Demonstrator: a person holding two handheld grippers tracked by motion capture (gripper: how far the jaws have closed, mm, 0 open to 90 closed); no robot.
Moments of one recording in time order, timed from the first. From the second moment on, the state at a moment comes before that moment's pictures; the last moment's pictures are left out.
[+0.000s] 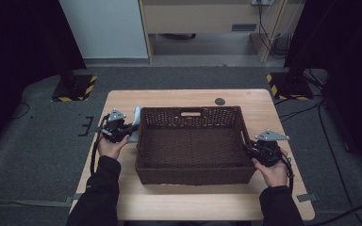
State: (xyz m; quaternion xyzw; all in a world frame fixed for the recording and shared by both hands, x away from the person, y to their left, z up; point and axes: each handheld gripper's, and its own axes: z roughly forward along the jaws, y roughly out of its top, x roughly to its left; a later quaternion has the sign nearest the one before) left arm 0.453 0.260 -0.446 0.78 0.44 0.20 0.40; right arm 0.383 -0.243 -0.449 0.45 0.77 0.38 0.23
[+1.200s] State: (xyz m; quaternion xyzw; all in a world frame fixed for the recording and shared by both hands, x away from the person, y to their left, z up) left arm 0.451 0.267 -0.482 0.80 0.46 0.13 0.36; right arm 0.381 -0.242 -0.450 0.45 0.77 0.37 0.23
